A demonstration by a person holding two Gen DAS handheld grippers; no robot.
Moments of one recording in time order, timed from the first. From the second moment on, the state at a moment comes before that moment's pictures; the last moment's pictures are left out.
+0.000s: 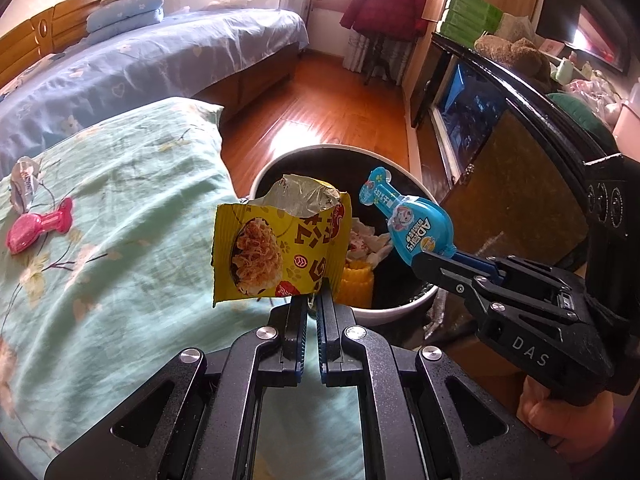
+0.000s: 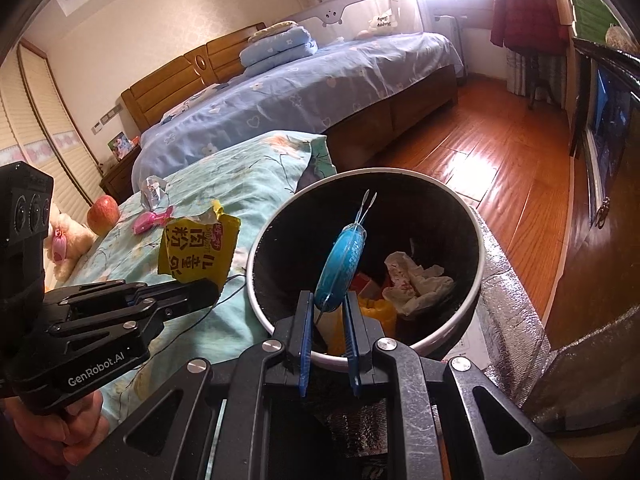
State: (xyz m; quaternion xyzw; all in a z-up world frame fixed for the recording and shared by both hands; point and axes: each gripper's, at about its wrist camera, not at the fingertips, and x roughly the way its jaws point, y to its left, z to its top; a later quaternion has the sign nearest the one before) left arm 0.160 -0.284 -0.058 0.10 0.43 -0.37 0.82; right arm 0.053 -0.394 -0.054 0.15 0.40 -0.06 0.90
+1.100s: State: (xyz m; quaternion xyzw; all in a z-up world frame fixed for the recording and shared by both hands) left arm 0.180 -0.327 -0.066 0.11 0.45 -0.38 0.80; right arm 0.065 -0.424 -0.058 0.15 0.40 -0.07 0.90
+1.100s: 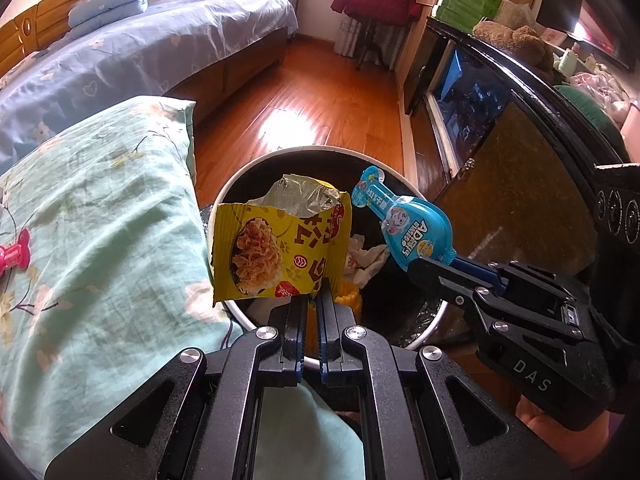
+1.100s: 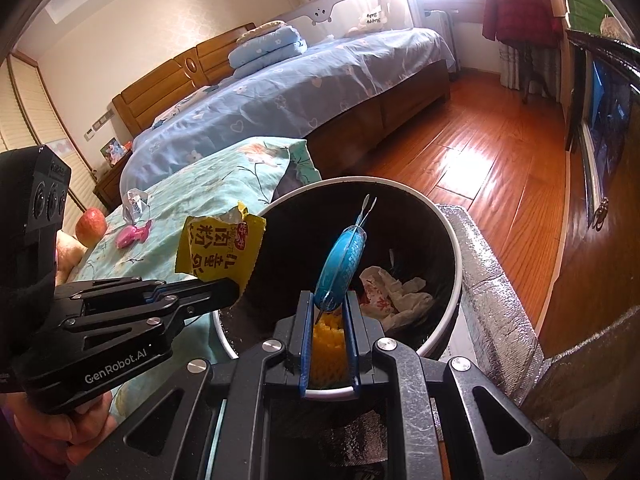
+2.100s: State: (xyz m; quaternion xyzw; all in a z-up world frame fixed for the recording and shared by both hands) left arm 0.182 -0.319 -0.058 0.10 0.44 -0.36 0.81; right arm 0.073 -0.437 -0.054 0.17 0.40 -0.08 0.90
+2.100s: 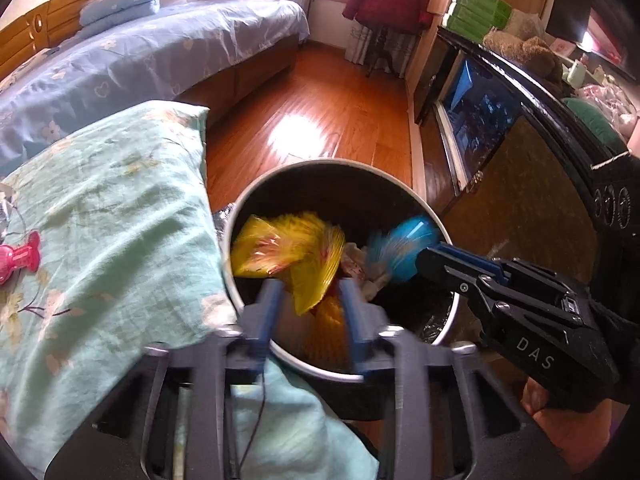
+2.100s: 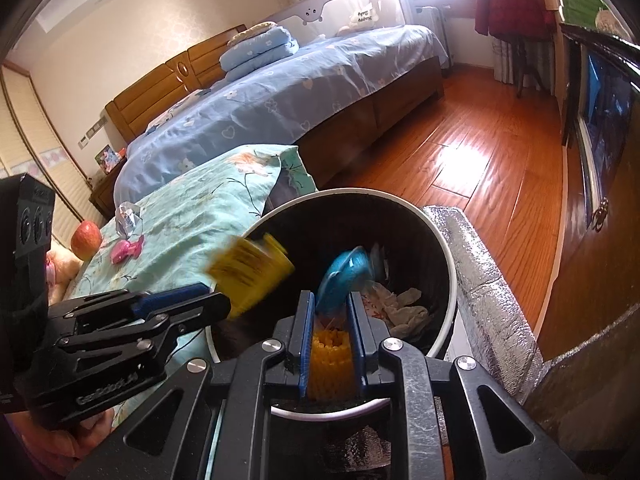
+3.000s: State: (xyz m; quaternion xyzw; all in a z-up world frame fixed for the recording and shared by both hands) left arm 0.187 -0.138 -0.070 0.00 0.45 -0.22 0.87; right arm 0.101 -0.344 -0.050 0.15 0.40 0.00 0.90
